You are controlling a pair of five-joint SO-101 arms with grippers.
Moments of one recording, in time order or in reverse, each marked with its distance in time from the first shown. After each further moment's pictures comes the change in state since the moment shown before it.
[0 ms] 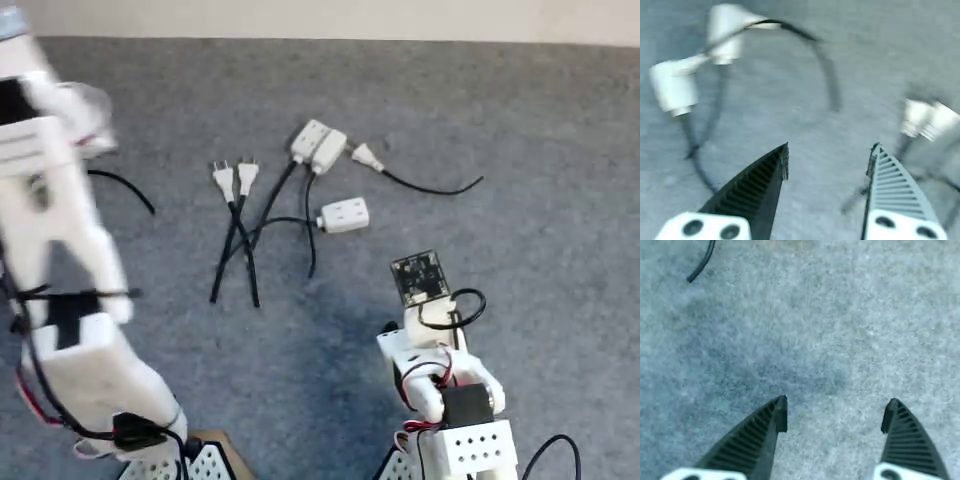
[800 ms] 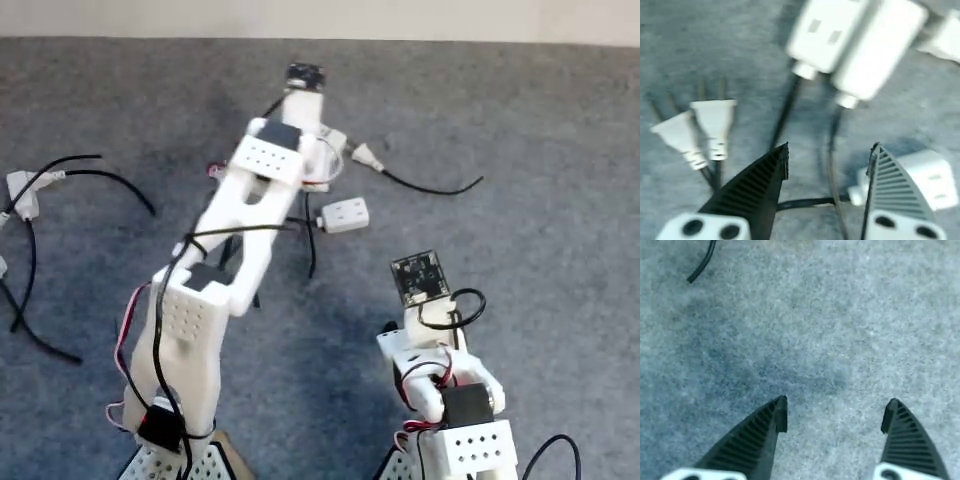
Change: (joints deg) left arm 32.4 24.7 9.9 -33.0 0.3; right arm 0.0 0.0 0.0 0.0 0.0
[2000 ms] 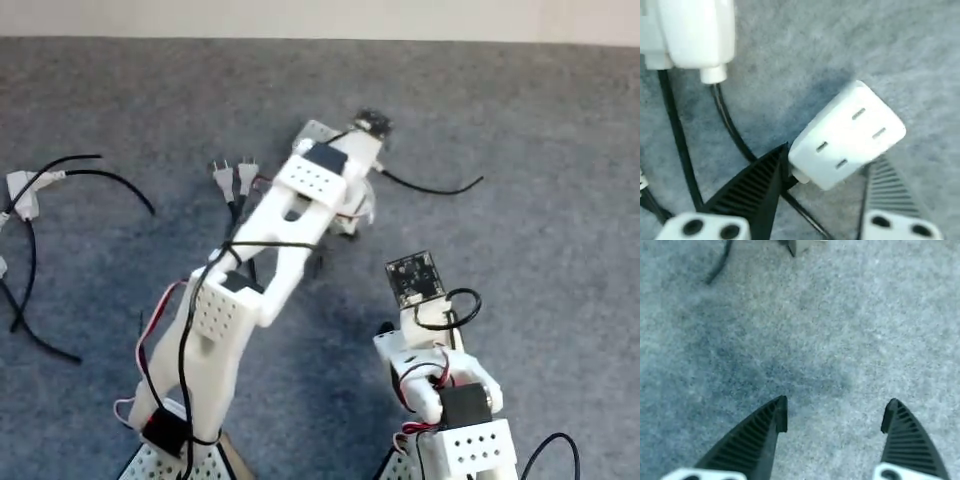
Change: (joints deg) left arm 7.5 9.8 -7.7 8.1 -19.6; right arm -1.6 0.0 0.0 -0.2 0.0
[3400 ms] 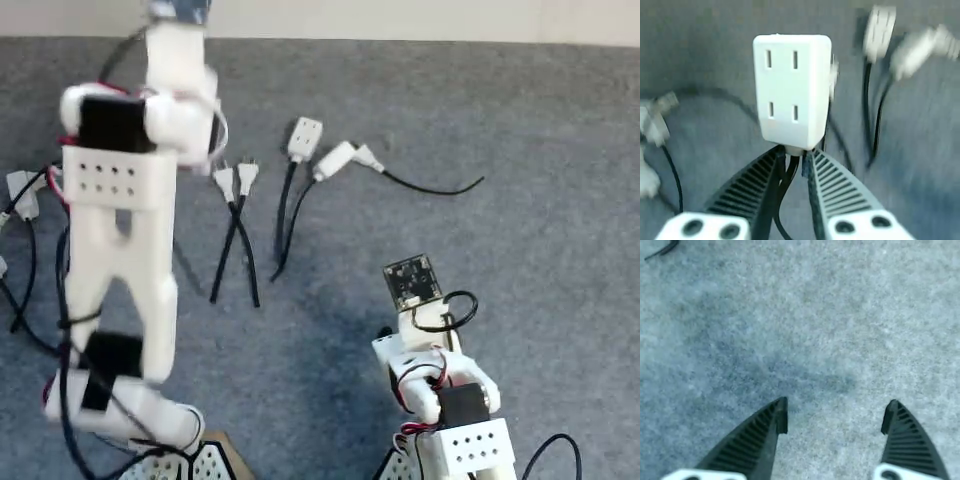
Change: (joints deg) left arm -22.2 -52.9 14.1 25.3 1.8; right arm -0.4 0.0 1.8 0.0 0.0
